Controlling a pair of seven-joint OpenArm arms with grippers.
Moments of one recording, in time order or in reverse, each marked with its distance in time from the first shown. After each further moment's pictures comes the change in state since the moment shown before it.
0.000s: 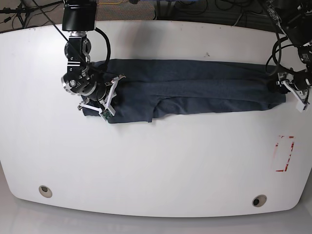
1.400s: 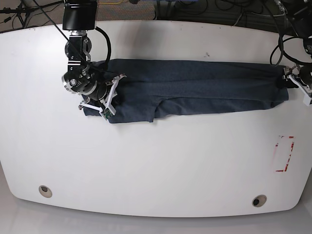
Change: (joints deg) left arm 5.3 -3.9 1.8 -0.3 0.8 0.0 -10.2; right arm -0.3 -0.2 0.0 0.0 0.0 0.0 1.3
